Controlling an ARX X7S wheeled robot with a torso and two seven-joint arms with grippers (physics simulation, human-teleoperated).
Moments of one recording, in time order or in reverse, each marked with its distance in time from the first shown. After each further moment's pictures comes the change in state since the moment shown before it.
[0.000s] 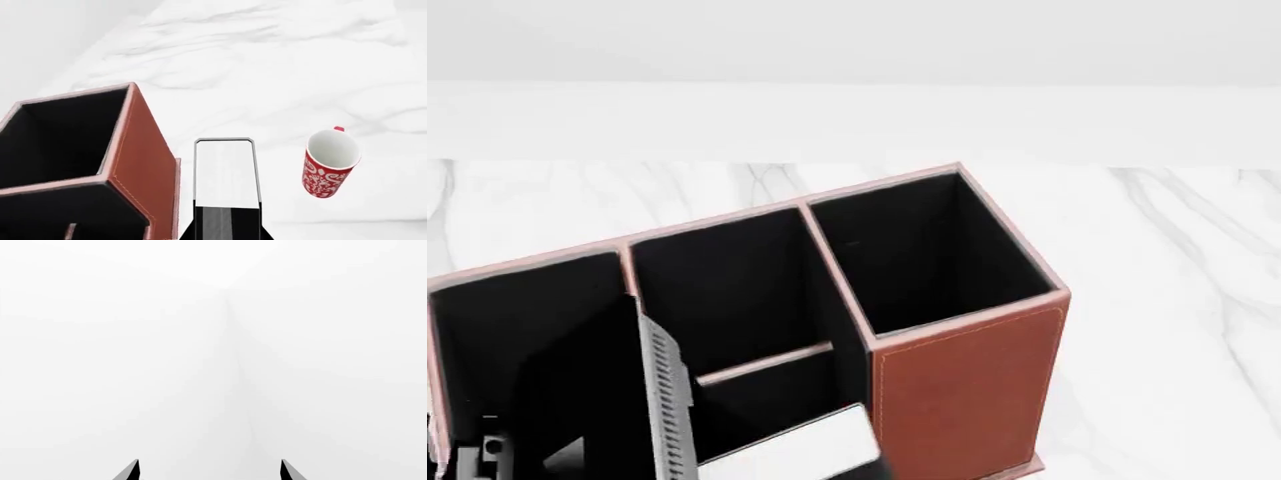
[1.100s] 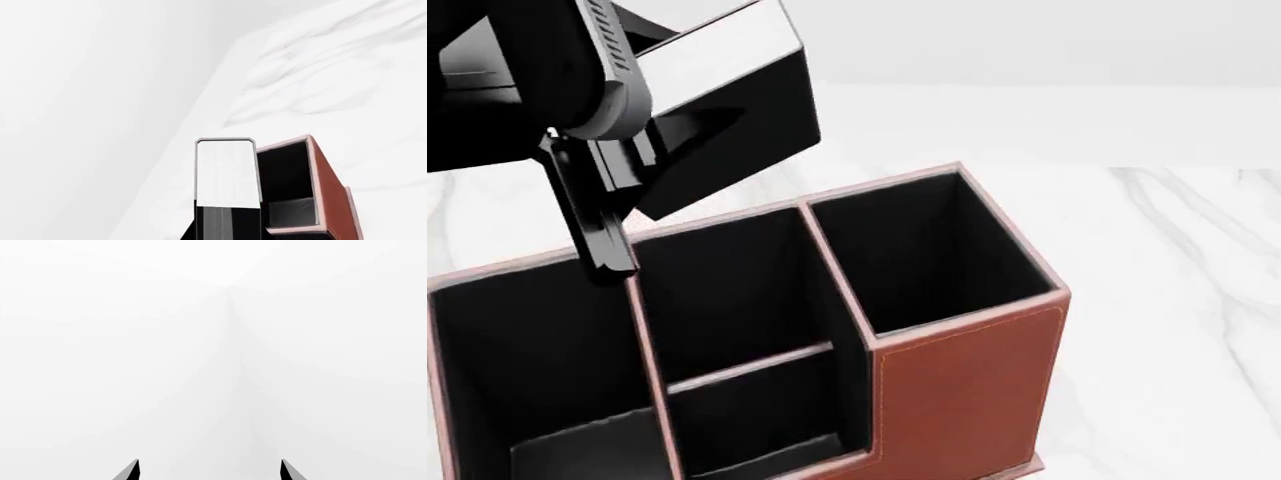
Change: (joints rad) left arm -0.621 -0.052 0.326 -0.355 0.324 0.220 0.186; right arm -0.007 0.022 -0.026 0.011 -0.003 -0.017 0.026
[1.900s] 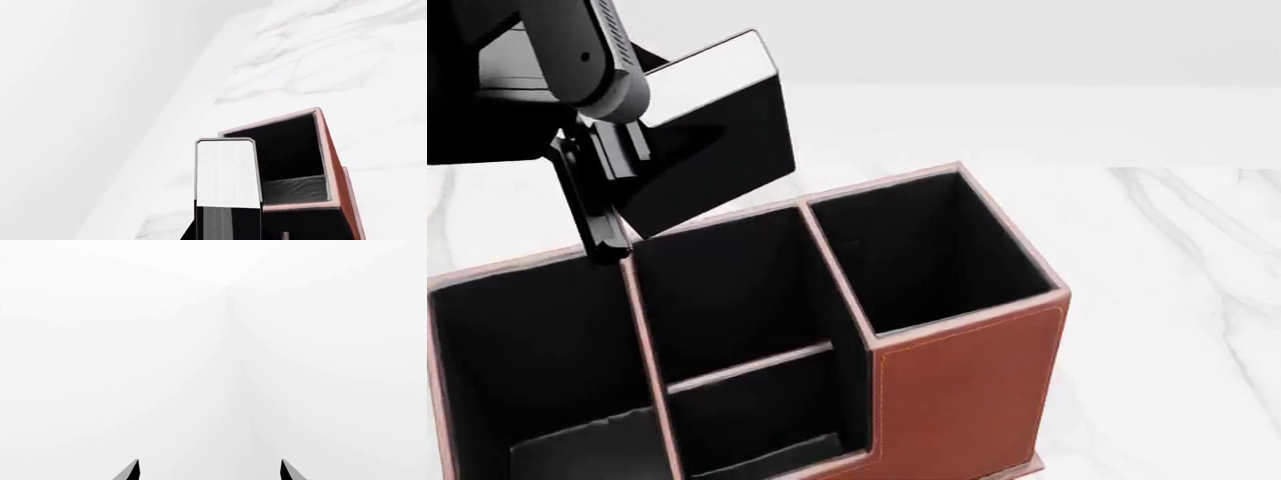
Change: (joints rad) left arm 0.039 -0.003 0.123 -0.244 0.122 0.202 0.165; right arm -0.012 0.023 -0.002 -0.007 0.014 0.001 0.025
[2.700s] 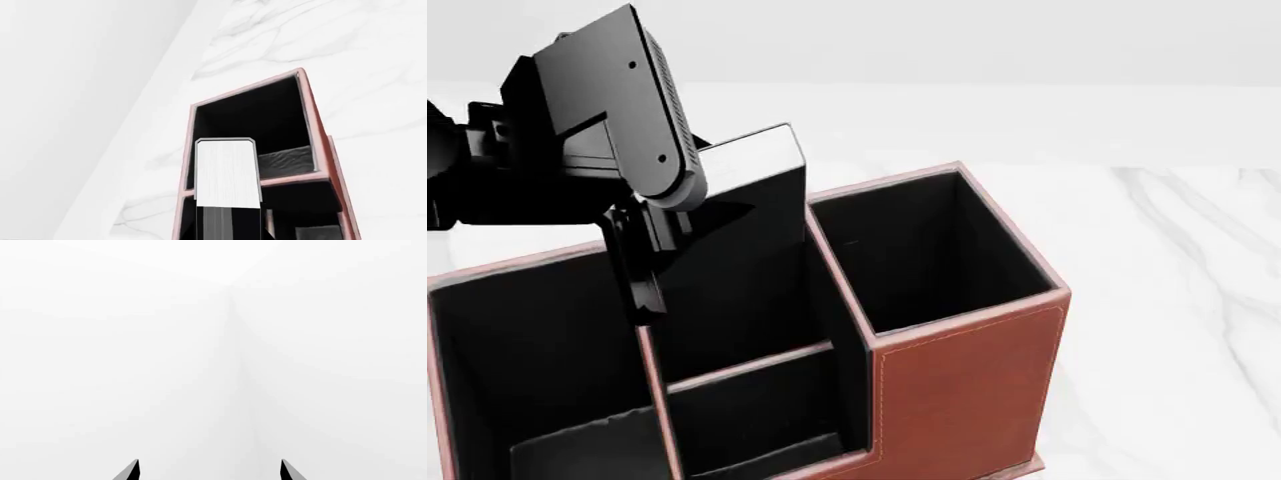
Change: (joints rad) left arm 0.079 0.037 0.113 -0.074 0.083 0.107 0.044; right arm -0.020 0.015 -0.004 -0.003 0.006 -0.012 0.019
